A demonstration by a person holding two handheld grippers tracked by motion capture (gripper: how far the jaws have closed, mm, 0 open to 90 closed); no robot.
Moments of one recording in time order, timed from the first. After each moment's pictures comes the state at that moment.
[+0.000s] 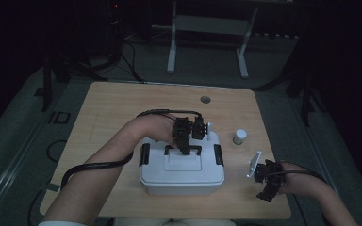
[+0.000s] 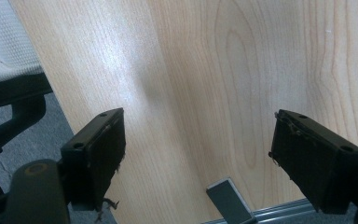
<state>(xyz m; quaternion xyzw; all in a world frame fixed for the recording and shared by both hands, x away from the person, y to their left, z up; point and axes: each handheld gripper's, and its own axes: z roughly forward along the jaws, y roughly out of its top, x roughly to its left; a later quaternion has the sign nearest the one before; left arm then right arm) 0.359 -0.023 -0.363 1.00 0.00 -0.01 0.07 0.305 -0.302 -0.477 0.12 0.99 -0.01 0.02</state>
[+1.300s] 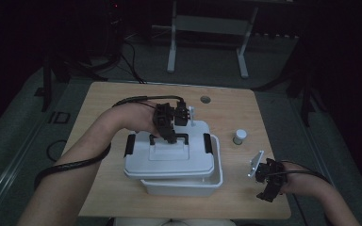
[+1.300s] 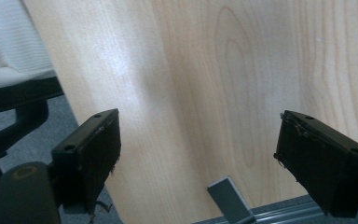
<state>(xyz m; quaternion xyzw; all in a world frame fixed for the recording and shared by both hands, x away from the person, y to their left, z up) 0.356 0.035 -0.314 0.99 0.03 0.03 0.09 0.301 -0.302 -0.468 0.12 0.99 0.01 0.02</state>
